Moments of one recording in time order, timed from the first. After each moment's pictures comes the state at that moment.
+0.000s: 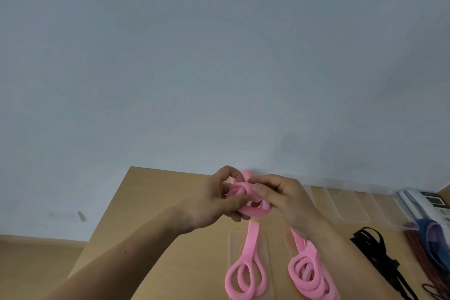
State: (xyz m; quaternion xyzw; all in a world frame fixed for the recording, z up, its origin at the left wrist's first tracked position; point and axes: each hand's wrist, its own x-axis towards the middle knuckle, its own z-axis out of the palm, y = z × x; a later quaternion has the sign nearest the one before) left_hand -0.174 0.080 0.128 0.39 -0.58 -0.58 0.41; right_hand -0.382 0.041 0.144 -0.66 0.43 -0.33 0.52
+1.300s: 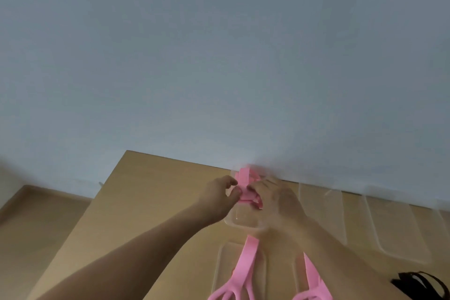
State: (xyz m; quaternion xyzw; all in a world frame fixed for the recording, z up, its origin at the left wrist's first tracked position) left_hand -0.223 -0.057 0.006 0.73 -0.53 -0.37 0.23; right_hand -0.402 -0.117 0.000 -0.92 0.36 -0.13 0.10
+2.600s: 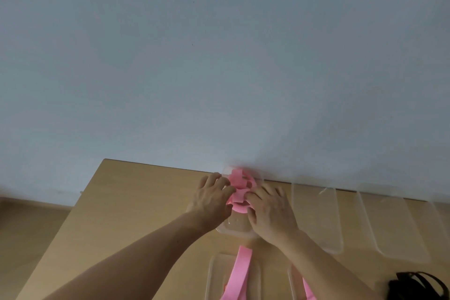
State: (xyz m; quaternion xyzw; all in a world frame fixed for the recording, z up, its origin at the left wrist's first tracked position) left_hand -0.223 -0.090 -0.038 0.64 -0.76 -0.02 0.05; right_hand -0.410 -0.124 -0.047 -0.91 0.41 -0.10 0.00
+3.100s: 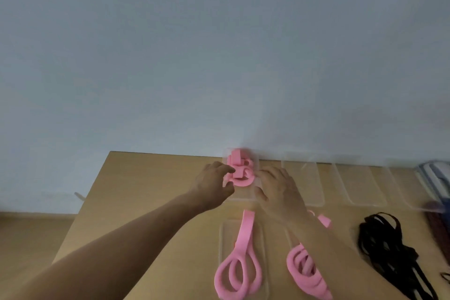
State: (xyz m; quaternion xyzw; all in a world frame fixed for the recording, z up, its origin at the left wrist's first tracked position) left_hand -0.209 -0.044 0.011 0.65 -0.70 -0.24 0.18; right_hand -0.414 -0.058 0.019 -0.84 0.51 -0.15 0.08
